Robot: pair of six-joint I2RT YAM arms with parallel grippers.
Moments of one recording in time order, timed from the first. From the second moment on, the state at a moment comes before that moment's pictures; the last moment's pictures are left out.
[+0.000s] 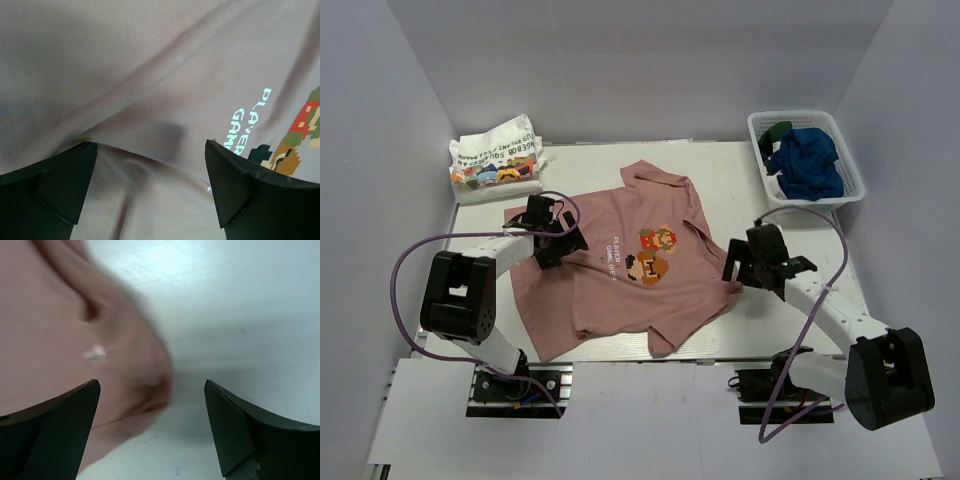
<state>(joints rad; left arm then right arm) -0.18 1.61 0.88 -0.29 0.08 -0.62 0.34 1.13 0.58 -0.46 0.17 0.48</state>
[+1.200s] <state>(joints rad) -0.17 1.60 0.89 -0.36 0.01 -0.58 0.30 2.15 1.60 -0.54 0.50 0.30</state>
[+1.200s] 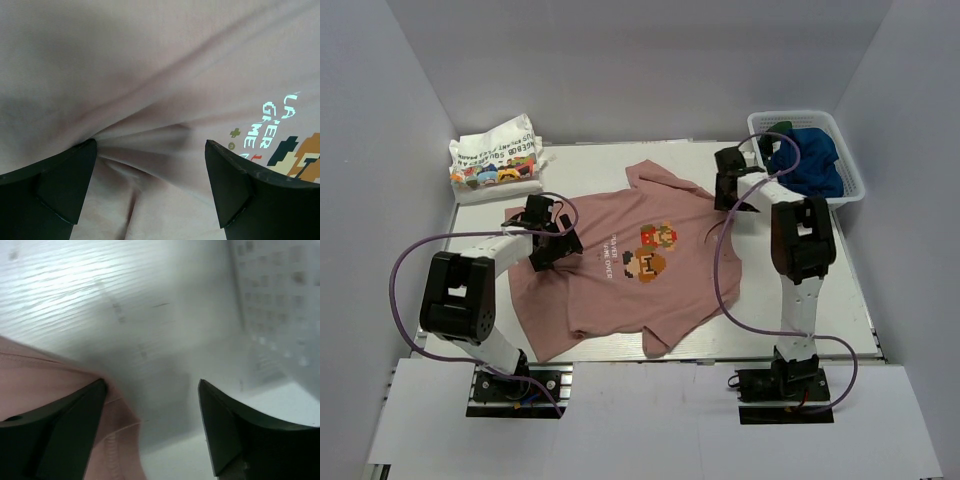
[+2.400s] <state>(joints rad) -0.20 1.67 0.94 -0.34 -0.16 -0.58 0.43 1.48 0.69 -0.12 -0.07 0.43</state>
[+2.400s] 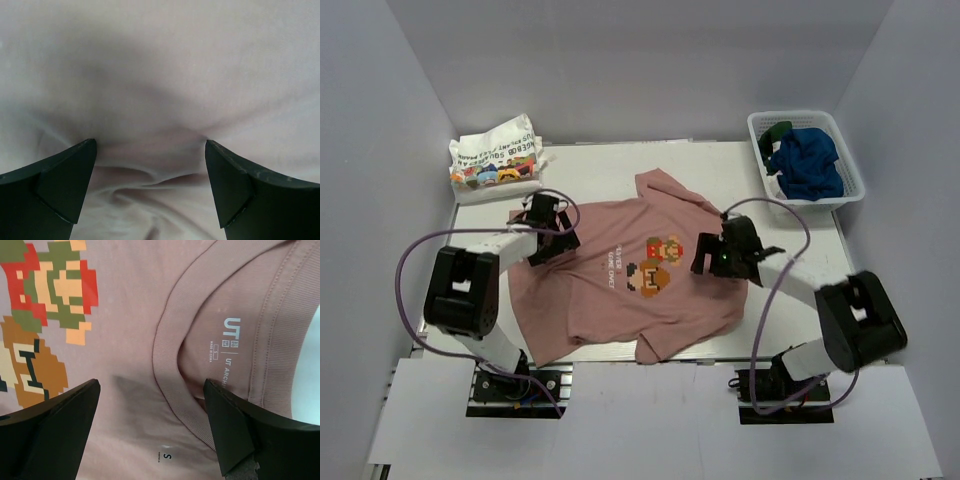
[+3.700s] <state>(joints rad) -0.22 1.80 1.12 -0.43 -0.18 -0.61 0.58 2.28 1.78 -0.34 0.37 -0.20</state>
